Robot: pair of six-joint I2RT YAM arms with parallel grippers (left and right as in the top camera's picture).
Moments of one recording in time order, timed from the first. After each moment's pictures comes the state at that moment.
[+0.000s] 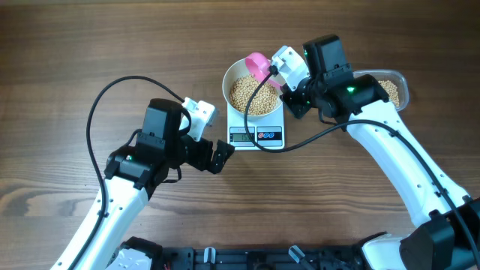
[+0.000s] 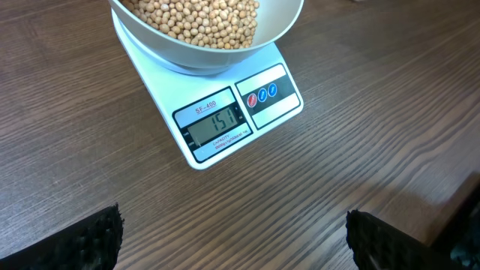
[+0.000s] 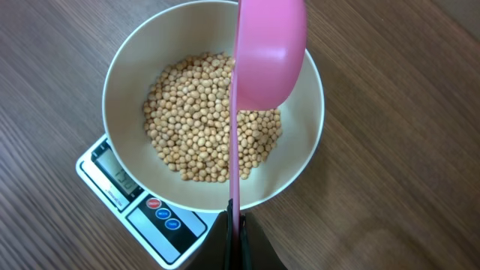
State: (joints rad) left arm -0.34 1.14 0.82 -0.62 0.39 0.00; right arm 0.39 1.57 1.32 -0.70 -0.16 -0.39
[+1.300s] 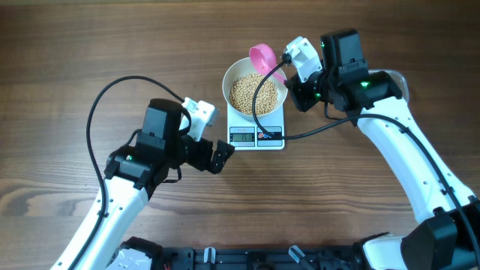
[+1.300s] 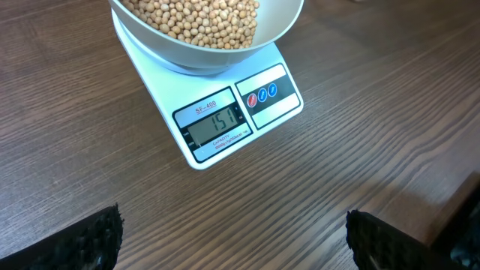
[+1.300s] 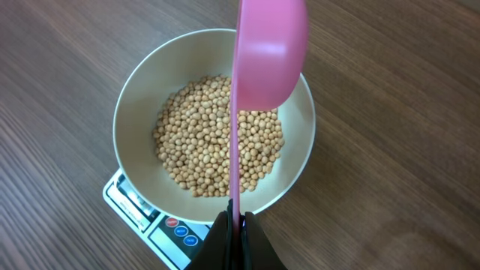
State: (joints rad) left arm -0.34 1.14 0.82 -0.62 0.39 0.00; right arm 0.31 1.57 1.32 -0.67 -0.30 -0.28
